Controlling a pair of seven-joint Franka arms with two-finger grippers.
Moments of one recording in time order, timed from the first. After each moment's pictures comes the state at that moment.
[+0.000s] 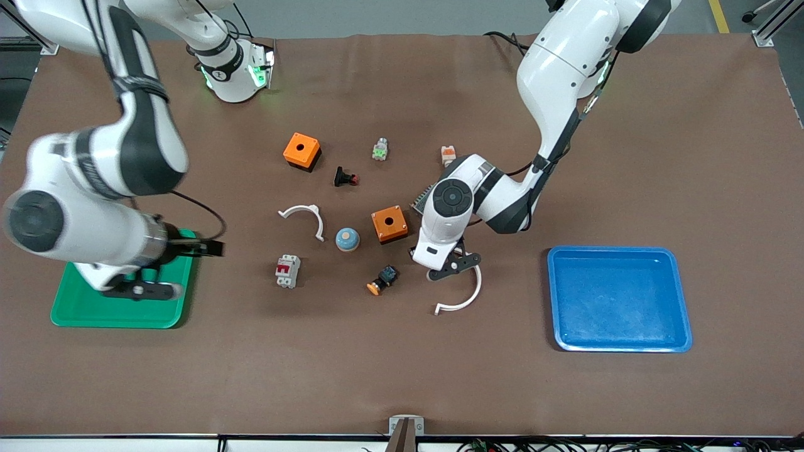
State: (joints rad) left arm -0.56 0.80 -0.14 -1.46 0.08 2.32 -1.08; right arm 0.18 0.42 -0.08 -1.37 0.04 1.60 0.14
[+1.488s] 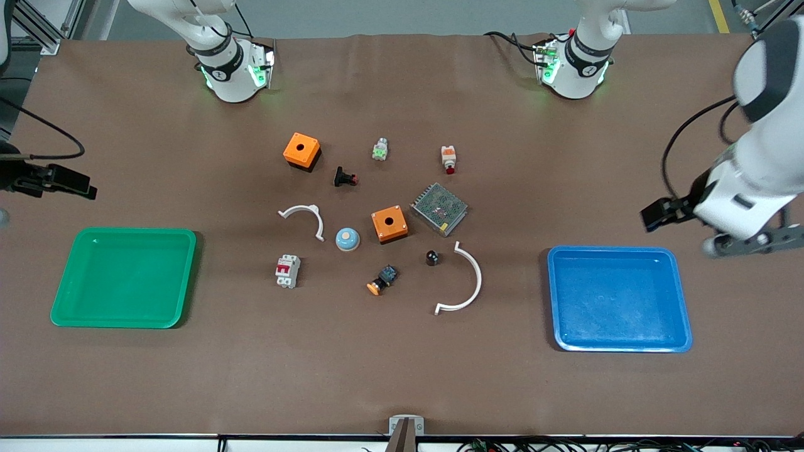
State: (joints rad) left arm -0.08 0.19 -0.03 -1.41 0.09 1.59 -0.19; right arm 0.00 0.13 -0.07 -1.43 0.02 1.46 -0.01
